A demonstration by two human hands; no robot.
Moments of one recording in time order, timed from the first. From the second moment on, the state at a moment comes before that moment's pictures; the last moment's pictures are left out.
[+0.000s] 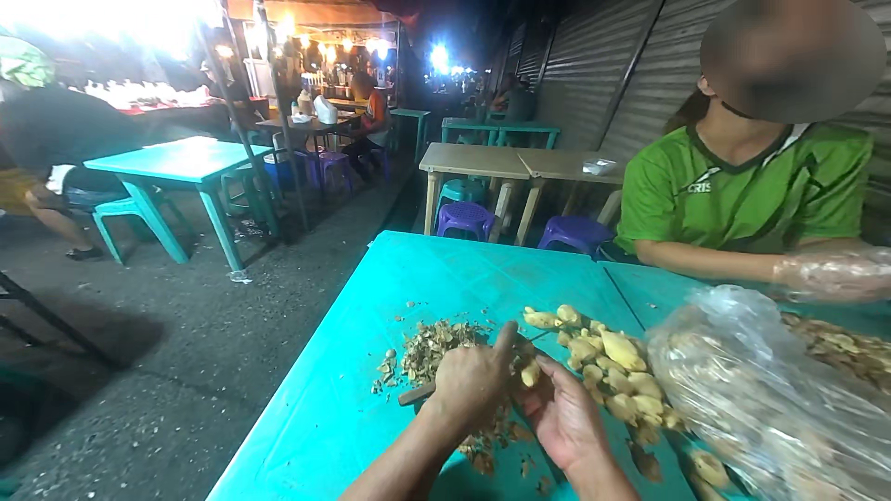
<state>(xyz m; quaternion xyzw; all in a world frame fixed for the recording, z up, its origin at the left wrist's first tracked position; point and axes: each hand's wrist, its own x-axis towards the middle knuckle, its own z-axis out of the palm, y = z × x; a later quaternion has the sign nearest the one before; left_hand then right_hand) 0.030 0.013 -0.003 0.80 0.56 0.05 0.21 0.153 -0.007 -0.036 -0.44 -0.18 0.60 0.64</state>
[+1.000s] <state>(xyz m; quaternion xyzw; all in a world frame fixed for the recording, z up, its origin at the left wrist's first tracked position) 0.016 0.023 -0.010 0.78 0.57 0.09 0.24 0.151 -0.006 -0.041 -0.47 -0.23 0.59 0.62</state>
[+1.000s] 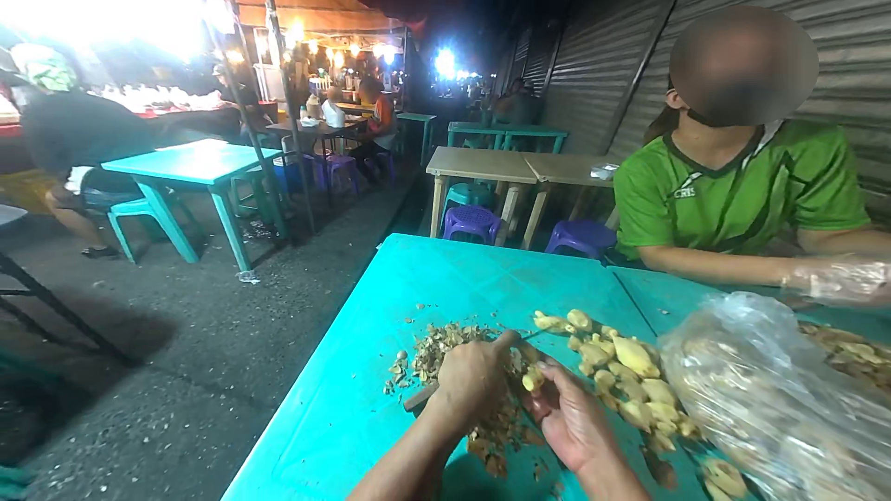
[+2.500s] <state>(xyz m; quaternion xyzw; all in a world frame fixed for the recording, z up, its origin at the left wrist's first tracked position) 0.017 0.017 -0.012 0.79 0.54 0.08 0.26 0.165 -0.007 -0.041 -0.36 -0.07 0.78 0.51</state>
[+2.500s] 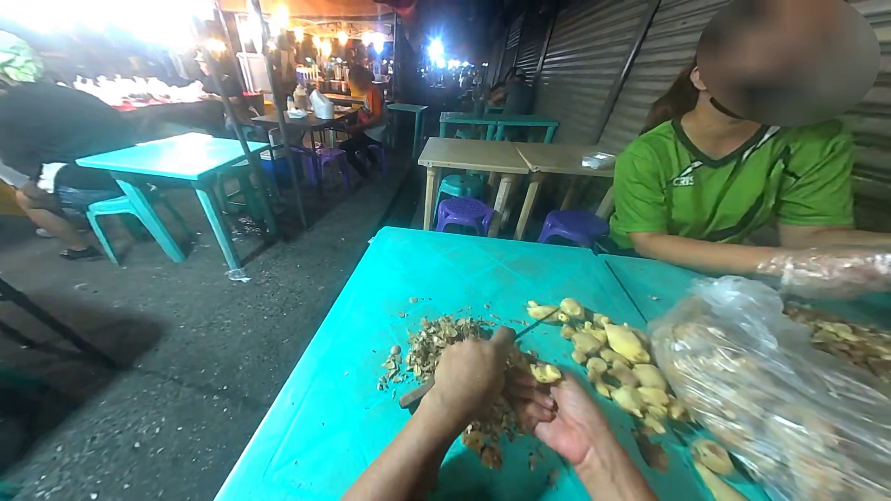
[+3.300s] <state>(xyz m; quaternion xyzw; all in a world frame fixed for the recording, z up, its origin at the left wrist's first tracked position) 0.025 0.011 -0.010 0.81 0.51 0.05 0.28 0.177 -0.005 -0.048 -0.30 -0.08 0.81 0.50</state>
